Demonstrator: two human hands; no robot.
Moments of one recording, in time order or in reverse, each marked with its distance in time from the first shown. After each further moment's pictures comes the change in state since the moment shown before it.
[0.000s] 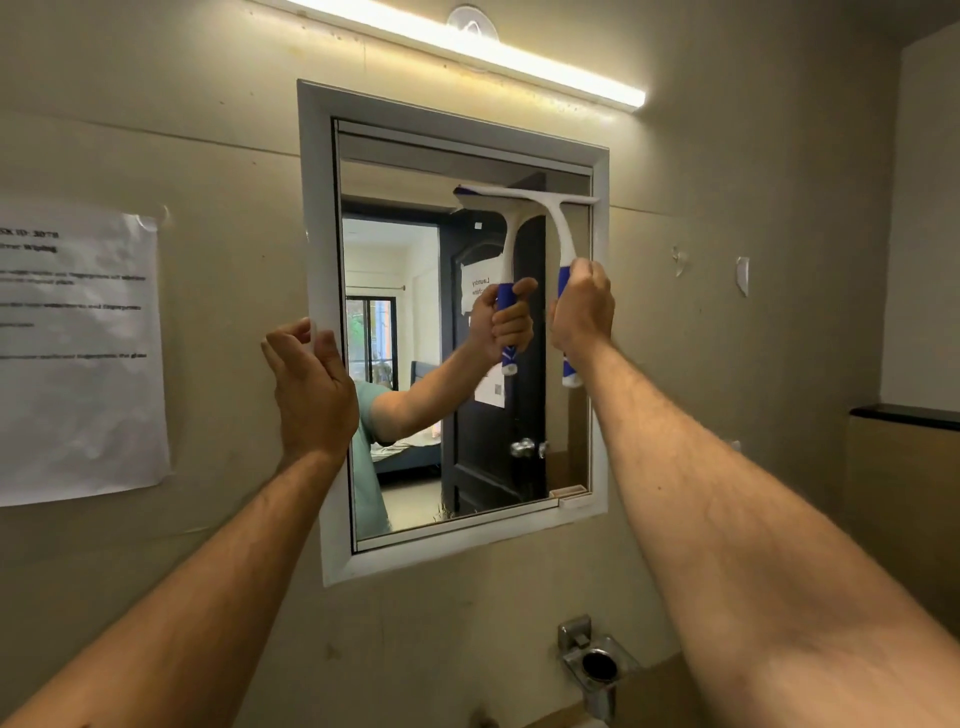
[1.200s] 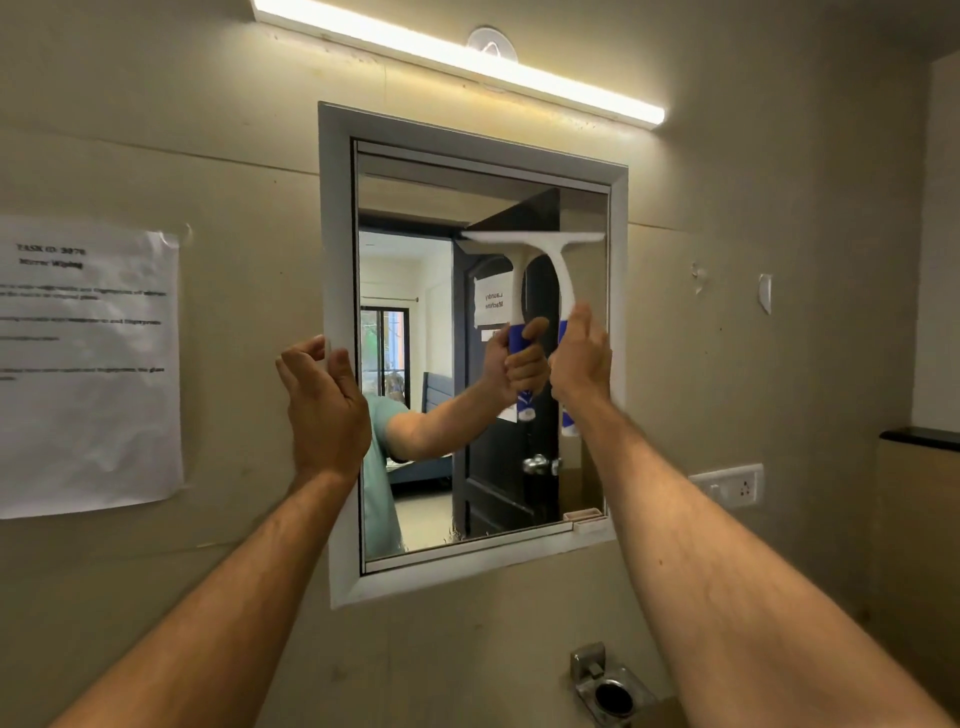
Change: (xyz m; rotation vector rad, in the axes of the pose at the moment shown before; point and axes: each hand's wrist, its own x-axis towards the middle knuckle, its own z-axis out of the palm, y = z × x) left_hand 0.003 -0.001 0.002 0.006 0.026 0.006; right_hand -0.026 0.017 0.010 -0.039 -0.053 0.026
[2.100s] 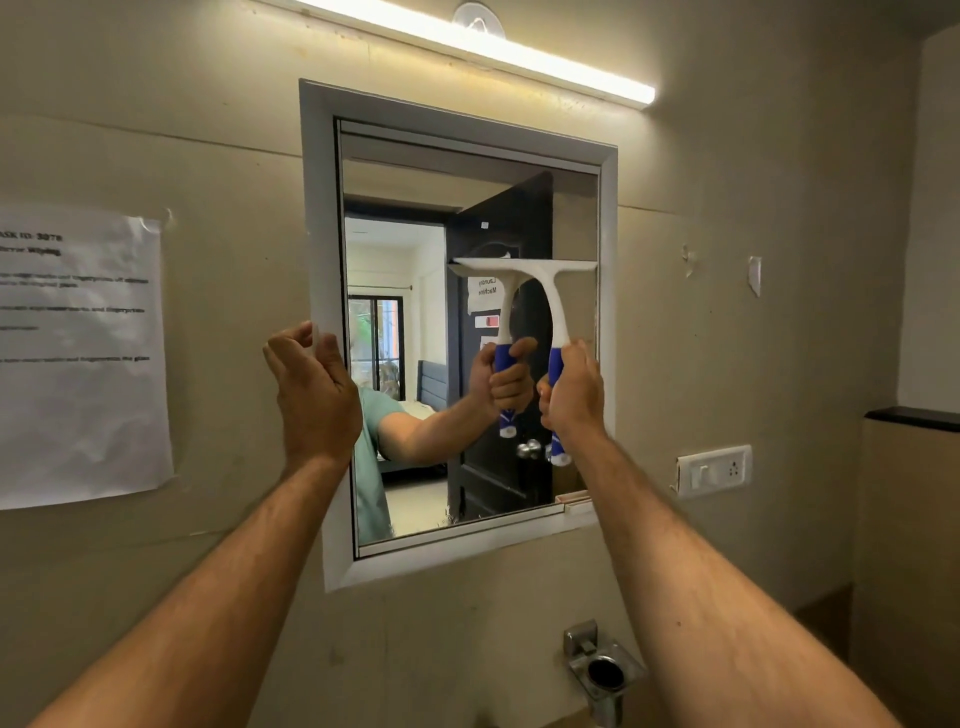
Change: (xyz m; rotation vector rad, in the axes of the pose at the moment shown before) left_hand -0.003 0.003 -0.003 0.024 0.013 0.014; right_hand -0.031 0.046 -0.008 0.180 -0.101 0.149
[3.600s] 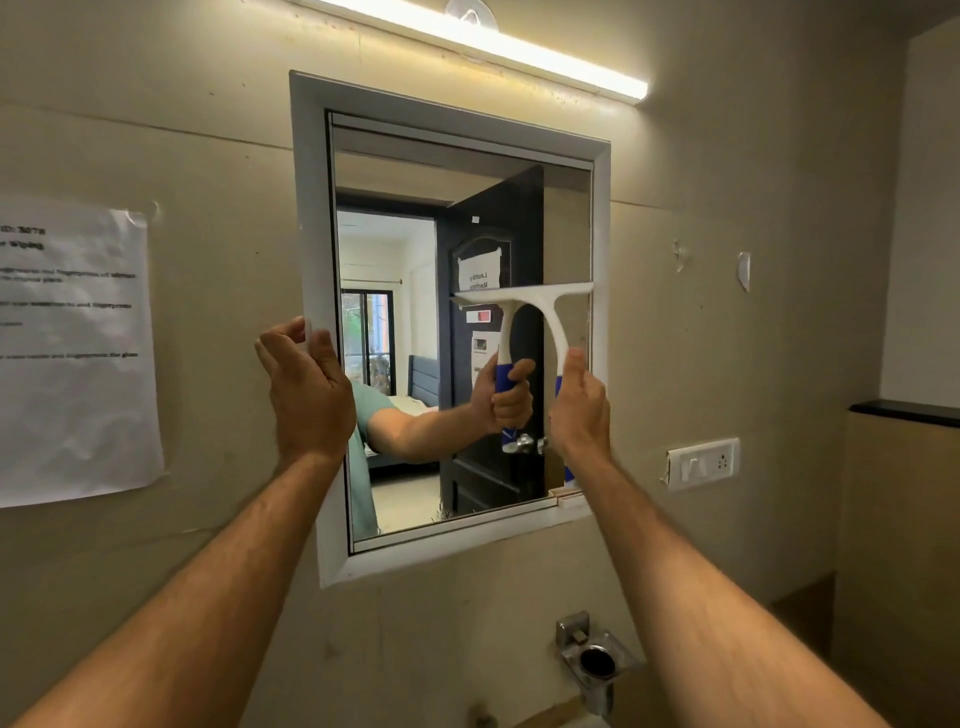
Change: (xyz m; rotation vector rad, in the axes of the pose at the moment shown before) left_hand 0.003 0.005 0.000 -0.009 -0.016 -0.010; right_hand -0.015 0.008 -0.013 -0.274 0.098 0.005
